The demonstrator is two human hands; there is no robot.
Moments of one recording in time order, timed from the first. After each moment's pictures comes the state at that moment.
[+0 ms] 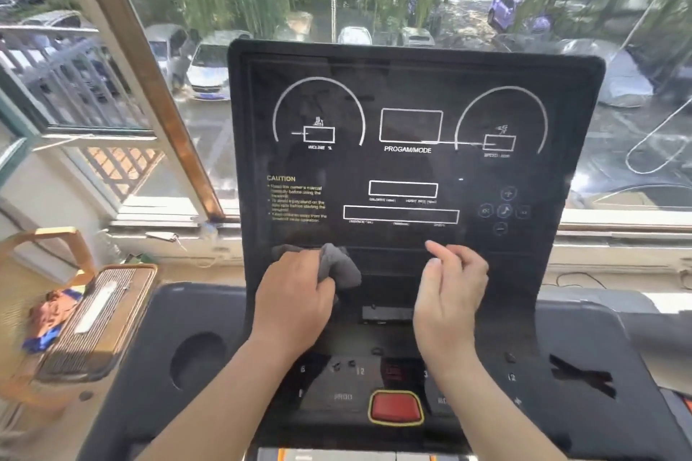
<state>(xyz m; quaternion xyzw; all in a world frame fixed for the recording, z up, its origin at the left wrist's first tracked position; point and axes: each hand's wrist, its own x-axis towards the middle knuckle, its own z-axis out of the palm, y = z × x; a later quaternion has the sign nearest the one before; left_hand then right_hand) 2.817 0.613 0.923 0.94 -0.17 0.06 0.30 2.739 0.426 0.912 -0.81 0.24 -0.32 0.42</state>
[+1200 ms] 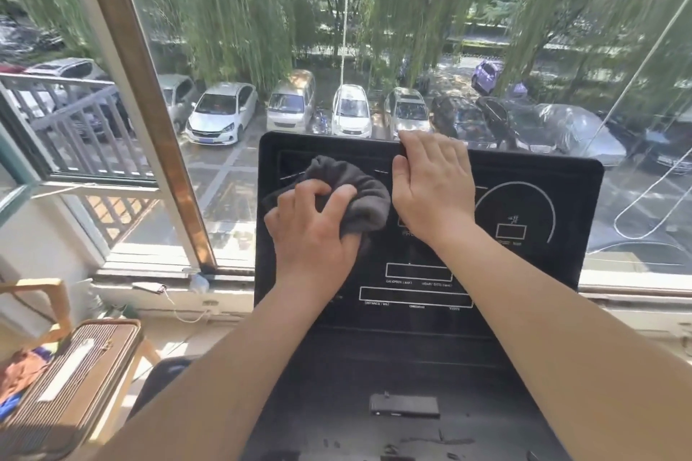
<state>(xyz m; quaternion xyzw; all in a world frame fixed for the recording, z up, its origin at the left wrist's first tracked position) 2.935 0.575 1.028 0.87 -0.22 0.33 0.28 2.924 0.394 1.092 -0.94 0.05 -0.34 0.06</state>
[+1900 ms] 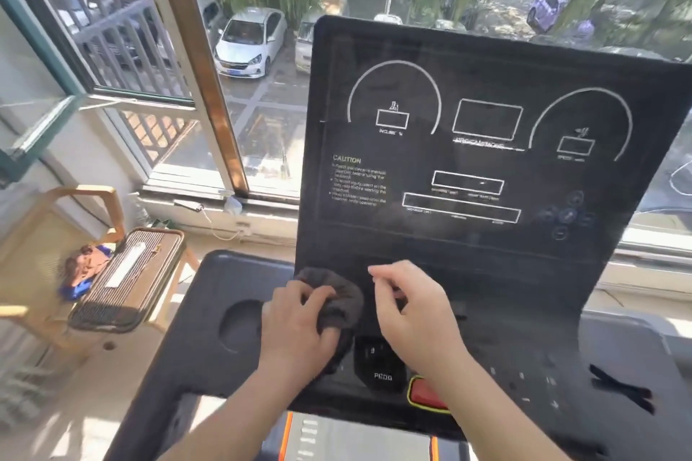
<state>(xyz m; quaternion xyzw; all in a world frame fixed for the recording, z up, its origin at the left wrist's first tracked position) 2.784 0.688 0.832 0.95 -0.15 0.07 0.26 2.738 0.509 0.926 -0.90 0.02 -0.16 0.41</state>
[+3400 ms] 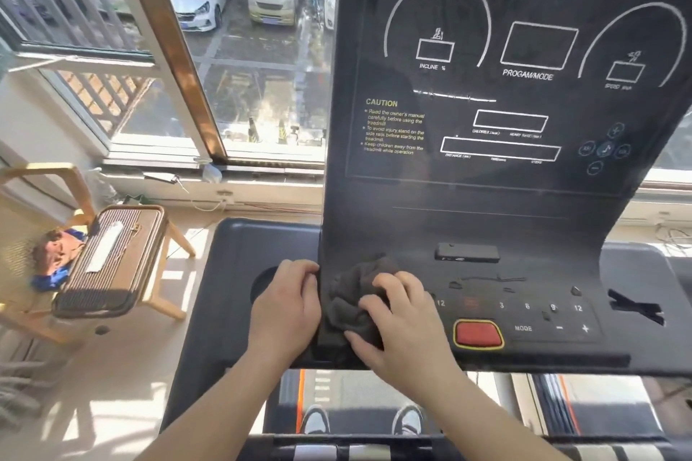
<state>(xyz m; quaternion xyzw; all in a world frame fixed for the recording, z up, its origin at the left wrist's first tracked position) 2.793 0.766 0.821 0.91 -0.09 -0.08 0.39 2.697 0.585 0.837 -0.99 -0.03 -0.11 0.09</state>
